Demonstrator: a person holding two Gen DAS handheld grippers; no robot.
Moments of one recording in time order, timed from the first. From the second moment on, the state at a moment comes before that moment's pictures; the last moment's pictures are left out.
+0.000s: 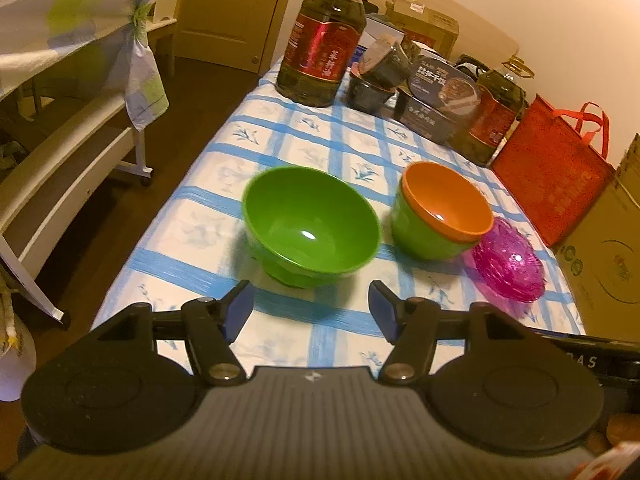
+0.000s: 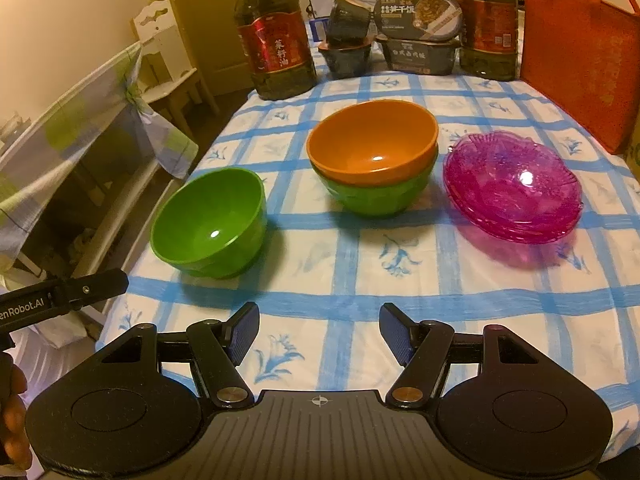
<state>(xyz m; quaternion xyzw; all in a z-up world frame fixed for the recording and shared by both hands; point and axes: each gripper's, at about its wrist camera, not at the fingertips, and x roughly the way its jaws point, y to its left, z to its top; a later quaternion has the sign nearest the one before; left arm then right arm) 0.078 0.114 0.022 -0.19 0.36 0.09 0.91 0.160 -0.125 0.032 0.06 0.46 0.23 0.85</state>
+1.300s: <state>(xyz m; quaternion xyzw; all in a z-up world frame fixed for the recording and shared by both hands) 0.174 0.188 -0.029 -0.18 0.41 0.08 0.89 0.253 -0.026 -0.020 0.07 0.49 0.26 0.83</state>
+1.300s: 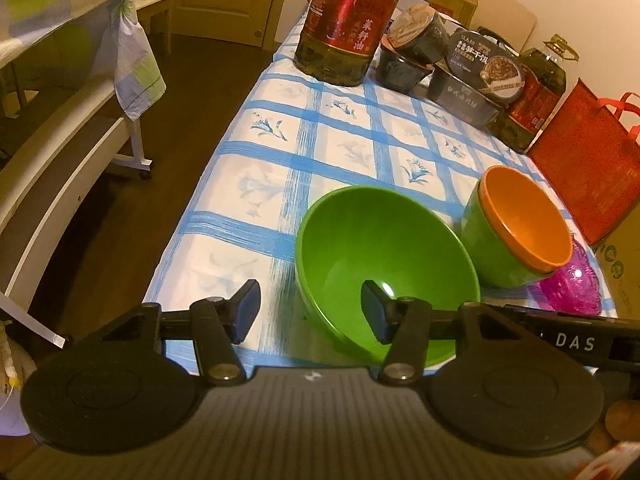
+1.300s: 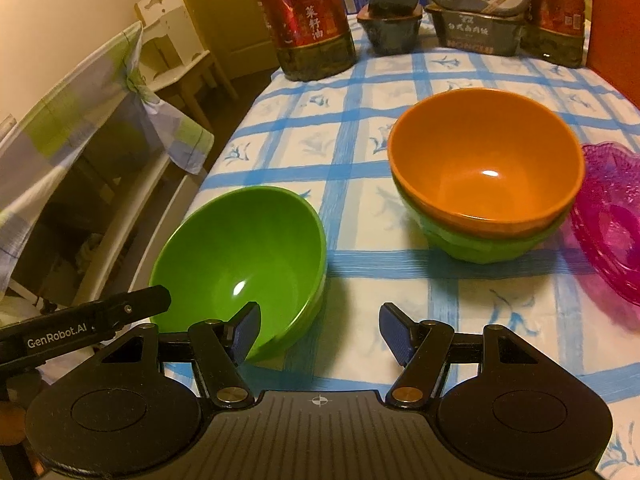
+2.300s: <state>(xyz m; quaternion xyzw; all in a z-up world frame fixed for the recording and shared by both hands) 0.186 0.178 -0.039 -0.14 0.42 0.08 0.89 0.257 -0.006 -0.036 0.04 0.50 0.29 0.82</state>
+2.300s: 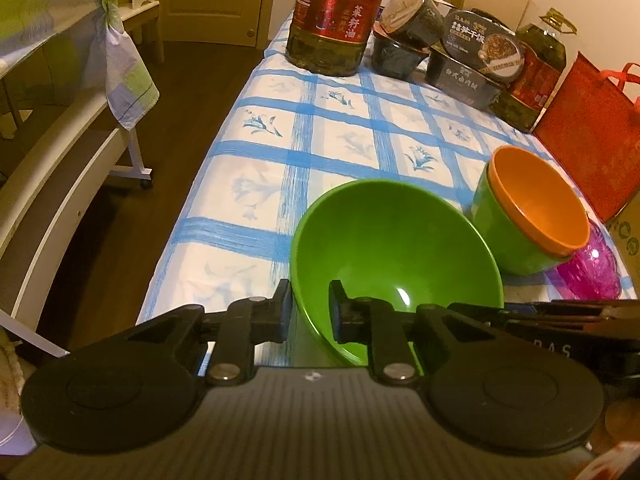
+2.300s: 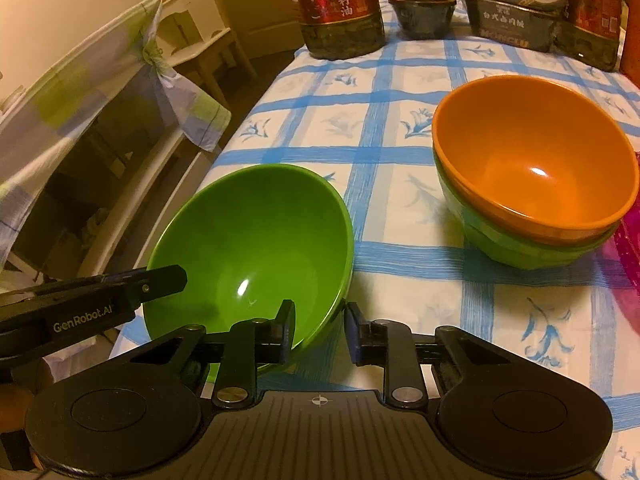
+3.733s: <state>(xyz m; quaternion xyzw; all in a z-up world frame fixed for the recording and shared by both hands) 0.192 0.020 0.055 -0.10 0.37 -0.04 0.92 0.225 -0.184 0.063 0.09 0.44 0.20 0.87</state>
